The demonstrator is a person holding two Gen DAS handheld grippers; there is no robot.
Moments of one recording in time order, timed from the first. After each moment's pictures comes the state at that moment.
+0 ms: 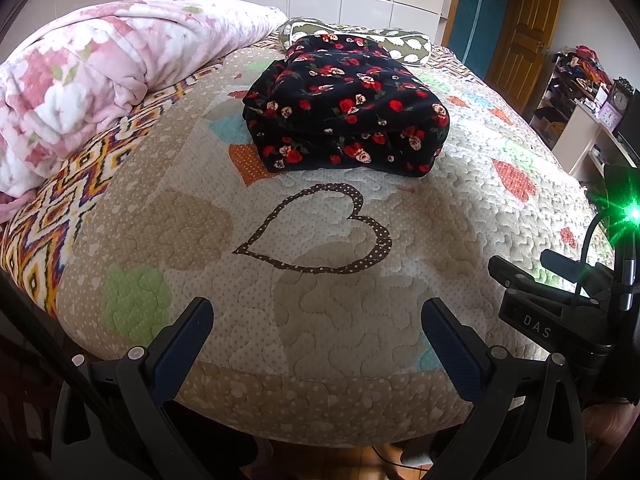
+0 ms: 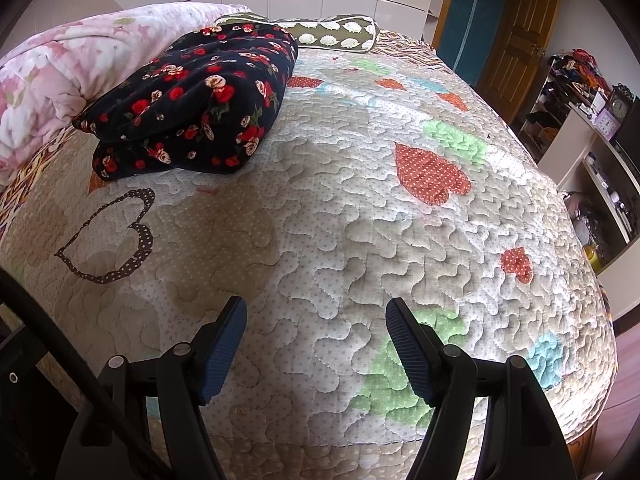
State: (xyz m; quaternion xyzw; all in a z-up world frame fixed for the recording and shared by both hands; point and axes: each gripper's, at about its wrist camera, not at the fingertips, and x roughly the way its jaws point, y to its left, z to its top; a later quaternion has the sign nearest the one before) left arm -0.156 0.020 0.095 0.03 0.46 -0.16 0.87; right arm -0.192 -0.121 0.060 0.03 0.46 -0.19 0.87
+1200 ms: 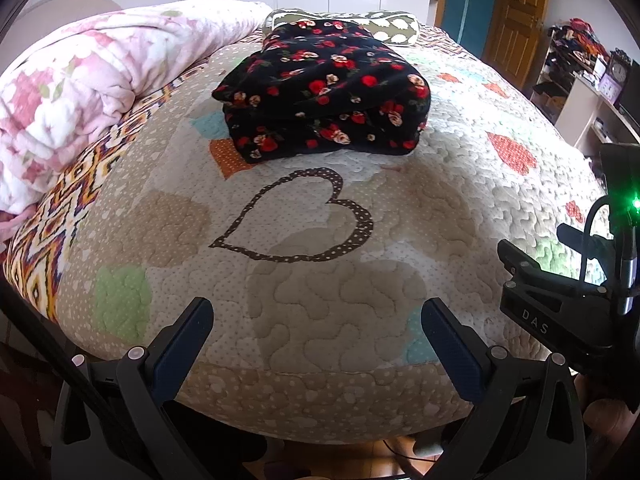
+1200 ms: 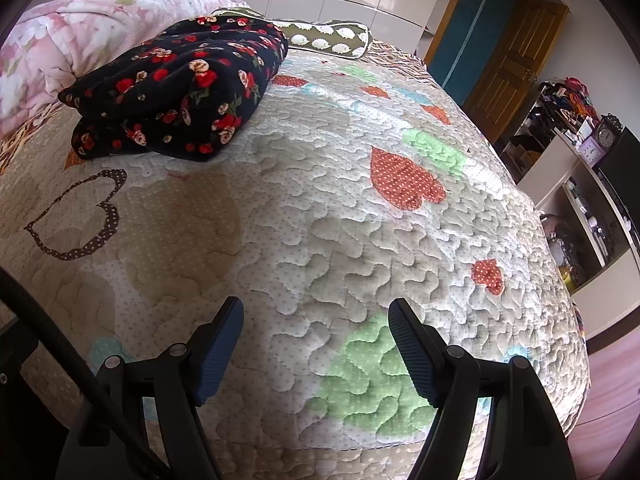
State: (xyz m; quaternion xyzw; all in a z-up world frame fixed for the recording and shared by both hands) left arm -0.163 -0.008 0.086 0.07 0.47 -0.16 0.86; right arm -0.197 -0.129 0.053 -0.03 0.46 -0.22 0.86
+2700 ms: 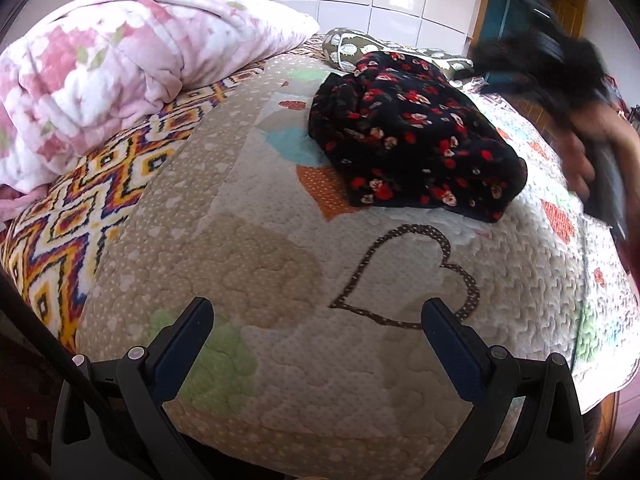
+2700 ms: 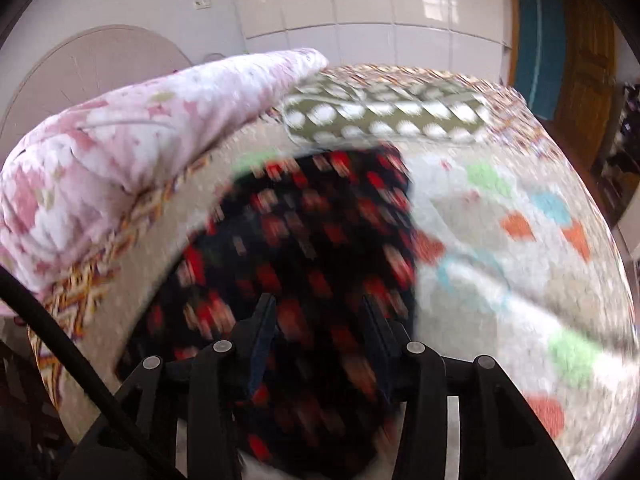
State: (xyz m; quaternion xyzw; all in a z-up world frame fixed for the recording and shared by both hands) left arm -0.098 0.084 0.082 0.00 0.45 -0.13 0.88; right arm 0.068 -0.131 0.143 0.06 0.40 -0.03 0.91
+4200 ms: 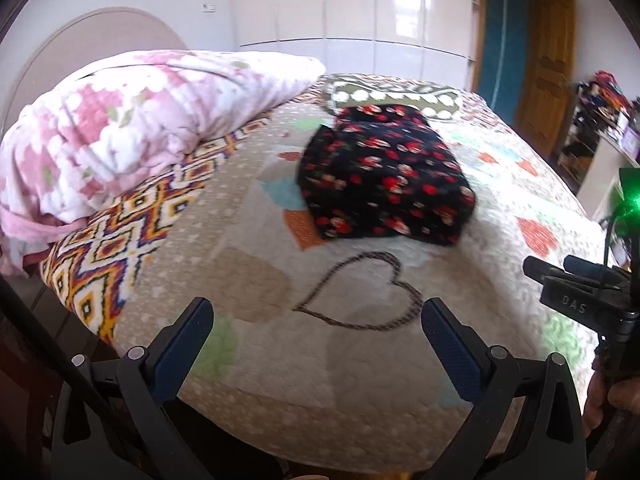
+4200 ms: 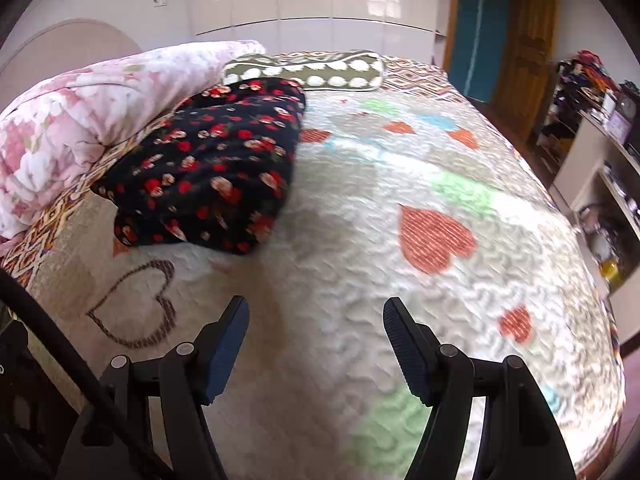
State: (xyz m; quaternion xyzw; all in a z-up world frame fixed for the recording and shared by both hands) left arm -0.165 0.035 0.141 0.04 0.38 -0.09 0.92; right arm -0.179 -0.144 0.098 0.05 0.41 -0.16 0.90
